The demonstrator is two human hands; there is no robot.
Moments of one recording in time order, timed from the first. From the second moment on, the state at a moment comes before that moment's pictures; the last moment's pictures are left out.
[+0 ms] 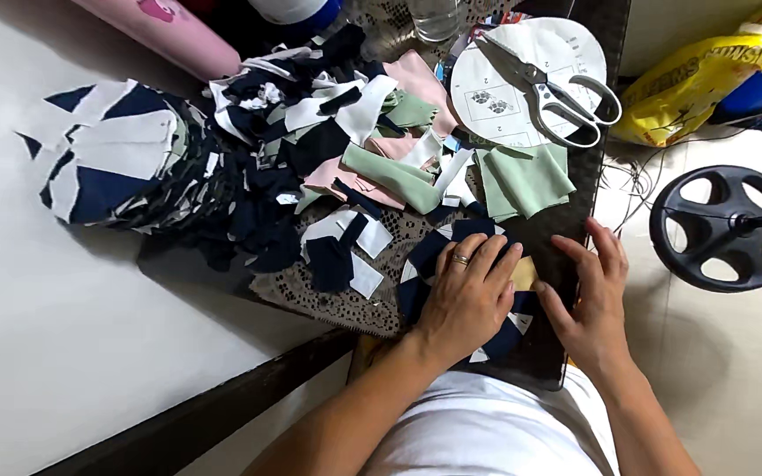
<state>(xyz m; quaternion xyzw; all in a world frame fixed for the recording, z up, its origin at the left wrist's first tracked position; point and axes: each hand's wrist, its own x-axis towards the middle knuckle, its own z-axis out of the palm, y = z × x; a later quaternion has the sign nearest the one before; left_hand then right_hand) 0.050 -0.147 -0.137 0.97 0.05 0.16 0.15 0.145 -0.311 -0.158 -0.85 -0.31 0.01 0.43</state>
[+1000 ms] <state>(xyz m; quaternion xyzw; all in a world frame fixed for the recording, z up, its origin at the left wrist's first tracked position) 0.036 -0.134 -0.101 0.96 0.18 0.07 0.21 0.110 -0.331 -0.152 -0.82 -0.38 -0.10 0.40</state>
